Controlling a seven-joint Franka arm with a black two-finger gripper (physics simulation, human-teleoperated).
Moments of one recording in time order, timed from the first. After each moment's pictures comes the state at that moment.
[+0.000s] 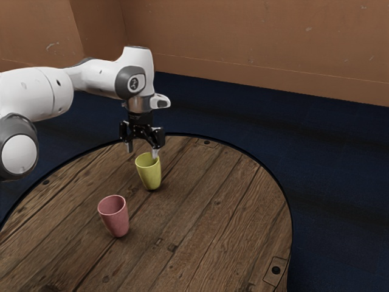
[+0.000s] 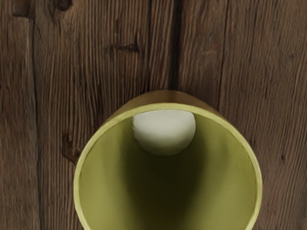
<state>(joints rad) 0.19 0.66 -0.18 -1.27 0.12 1.69 -0.08</state>
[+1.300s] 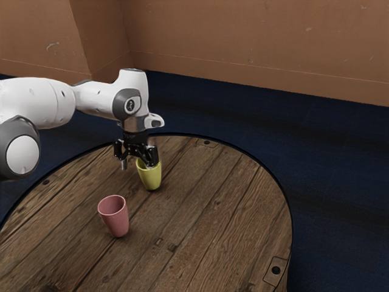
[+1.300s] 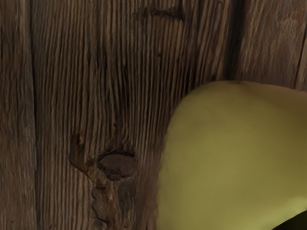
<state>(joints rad) 0.20 0.68 -0.12 -1.40 0.10 1.81 -0.05</state>
